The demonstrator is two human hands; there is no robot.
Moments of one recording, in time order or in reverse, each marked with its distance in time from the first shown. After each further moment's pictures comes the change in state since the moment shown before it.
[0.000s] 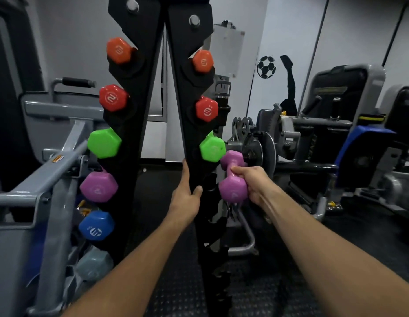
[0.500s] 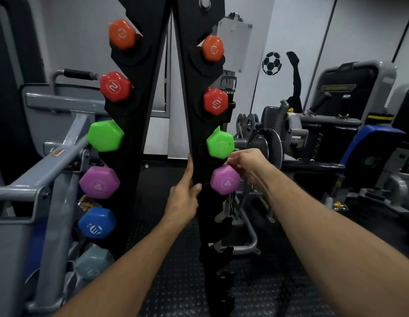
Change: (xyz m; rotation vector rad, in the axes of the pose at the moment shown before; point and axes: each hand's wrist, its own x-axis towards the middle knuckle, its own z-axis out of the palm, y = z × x) left_hand 0.017 -0.031 -0.006 -0.012 0.001 0.058; right_hand 0.028 -0.022 0.027 -0.131 -0.081 -0.082
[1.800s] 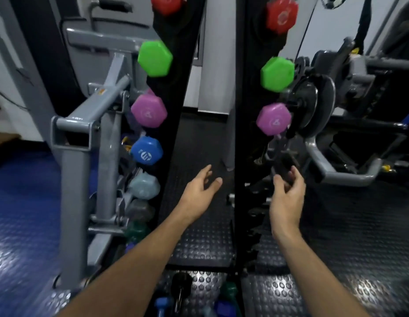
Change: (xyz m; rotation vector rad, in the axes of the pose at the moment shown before) left_hand -0.110 -0.087 -0.037 0.023 -0.112 -0.296; right_hand -0.149 0.184 0.030 -0.056 0.454 -0.240
